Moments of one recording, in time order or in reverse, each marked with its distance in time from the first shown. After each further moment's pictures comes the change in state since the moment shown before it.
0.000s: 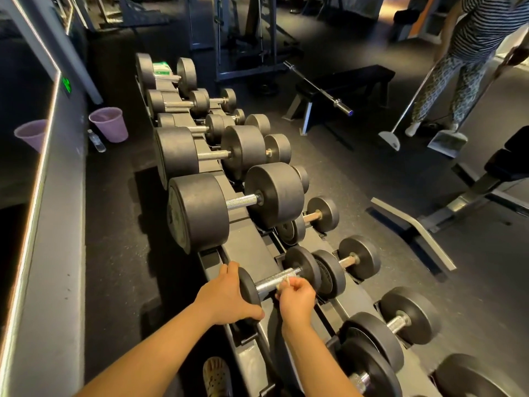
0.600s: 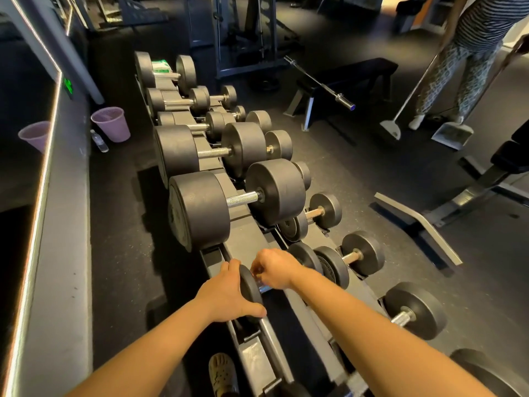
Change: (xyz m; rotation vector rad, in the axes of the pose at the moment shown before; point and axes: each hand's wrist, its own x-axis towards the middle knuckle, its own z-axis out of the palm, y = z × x) left_hand 0.002 -0.004 -0.002 -0.022 -0.024 0.022; right_hand 0.031 -0.079 0.023 -1.247 -0.830 -0.775
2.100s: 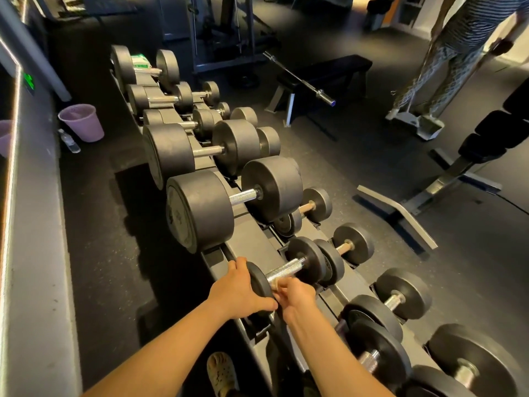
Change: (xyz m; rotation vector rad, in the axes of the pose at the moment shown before) left_hand 0.002 -0.003 -0.003 -0.010 -0.042 0.004; right_hand -0.033 -0.031 0.063 1.820 0.761 1.044
